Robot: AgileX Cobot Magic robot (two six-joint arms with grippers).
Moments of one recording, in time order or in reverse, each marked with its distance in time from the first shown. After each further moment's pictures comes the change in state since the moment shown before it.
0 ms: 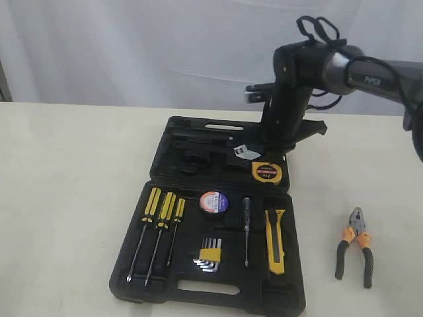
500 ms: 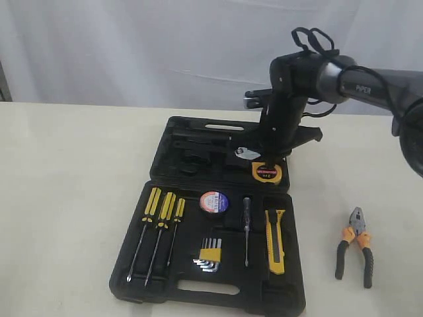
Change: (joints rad) left arm 0.000 0.000 0.000 0.000 0.000 0.000; right arm 0.000 0.045 -0.004 -0.006 -0.053 0.033
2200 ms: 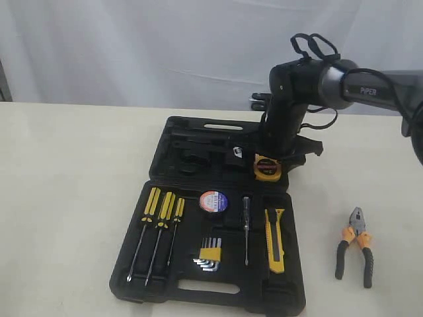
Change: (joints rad) left arm 0.000 0.000 0.000 0.000 0.000 0.000; right arm 0.021 -0.044 0.122 0.015 -0.080 0.235
